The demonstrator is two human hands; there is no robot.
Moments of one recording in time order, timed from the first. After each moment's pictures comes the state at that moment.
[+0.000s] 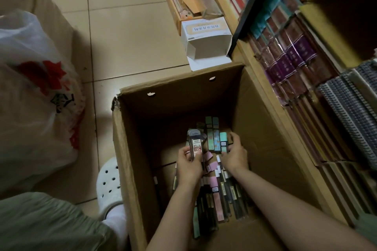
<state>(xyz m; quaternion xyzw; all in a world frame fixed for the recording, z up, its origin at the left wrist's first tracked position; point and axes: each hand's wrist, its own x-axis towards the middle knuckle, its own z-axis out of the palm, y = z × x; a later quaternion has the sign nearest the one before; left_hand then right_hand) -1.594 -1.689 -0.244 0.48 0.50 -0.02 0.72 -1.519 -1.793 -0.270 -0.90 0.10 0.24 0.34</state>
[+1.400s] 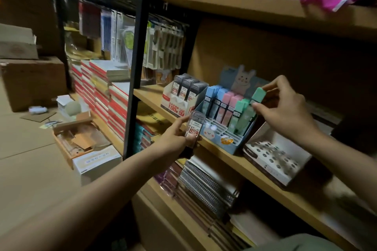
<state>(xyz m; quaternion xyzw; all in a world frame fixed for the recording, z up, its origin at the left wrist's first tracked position) -1.447 -1.750 0.119 0.59 -0.11 -0.18 0.78 -1.485 -1.986 0.229 -0.92 -0.05 -0.32 0.23</state>
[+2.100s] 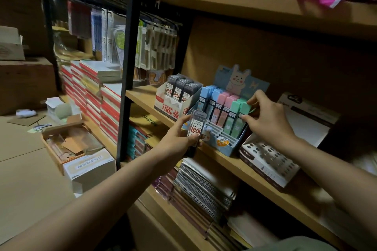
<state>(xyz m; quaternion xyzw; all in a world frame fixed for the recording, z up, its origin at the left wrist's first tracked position) -1.436 -1.769 0.117 0.57 -0.14 -0.18 0.79 -1.457 -1.996 0.196 -0.94 -0.03 -0.31 0.16</state>
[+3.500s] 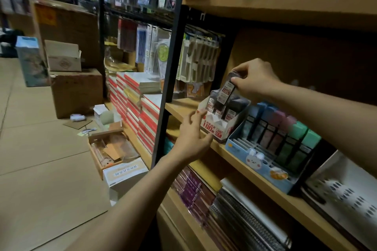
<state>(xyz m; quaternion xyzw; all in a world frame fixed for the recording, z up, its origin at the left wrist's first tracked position) -1.359 -1.720 0.115 0.83 -0.14 0.10 0.54 -1.322 -1.867 0.268 -0.95 -0.08 -0.24 0.19</state>
